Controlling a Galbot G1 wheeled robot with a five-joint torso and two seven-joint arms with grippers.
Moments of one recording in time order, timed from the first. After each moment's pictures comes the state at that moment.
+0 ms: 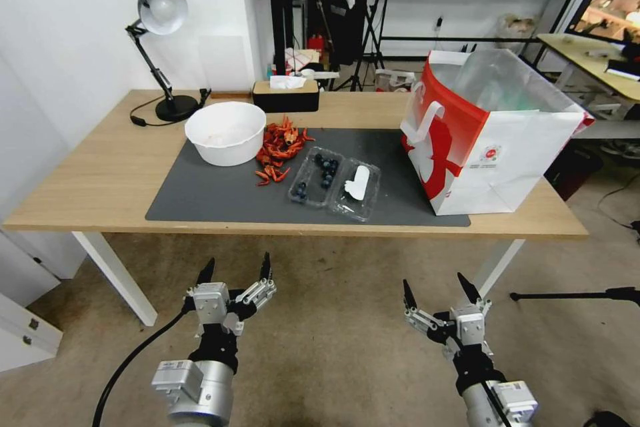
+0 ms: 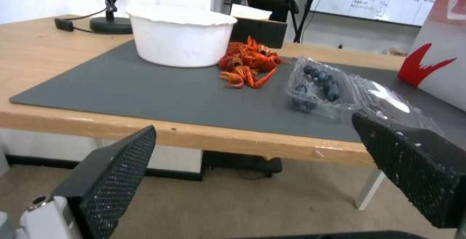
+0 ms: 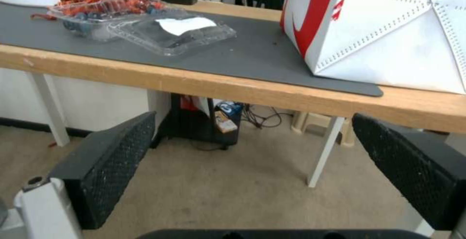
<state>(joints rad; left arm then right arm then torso) 1.84 -1.43 -0.32 -2.34 -0.16 0.00 -0.22 -1.90 1.55 0.57 2.23 -0.07 0.08 -0.12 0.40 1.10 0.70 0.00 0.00</state>
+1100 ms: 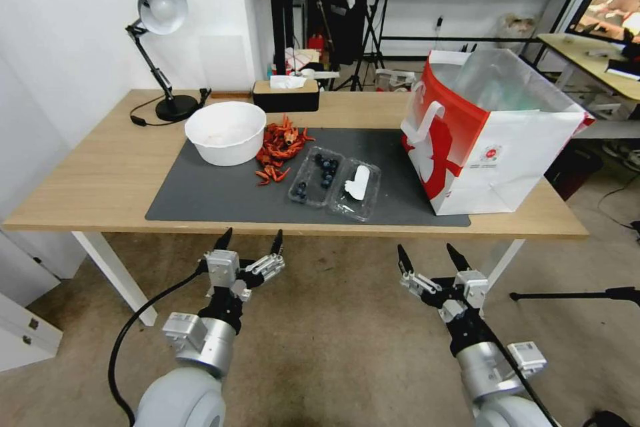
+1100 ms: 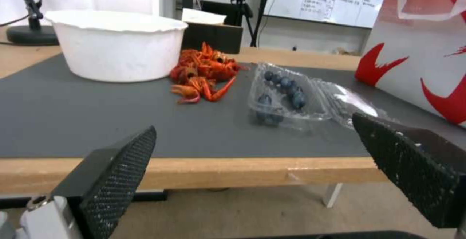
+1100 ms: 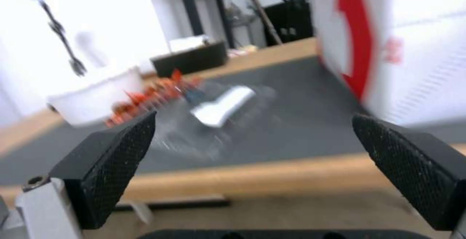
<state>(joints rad) 1.63 -1.28 -0.33 -2.23 -0.32 0.04 -0.15 -1.63 1.47 0.51 2.17 0.37 -0.03 -0.14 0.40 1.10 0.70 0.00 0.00</state>
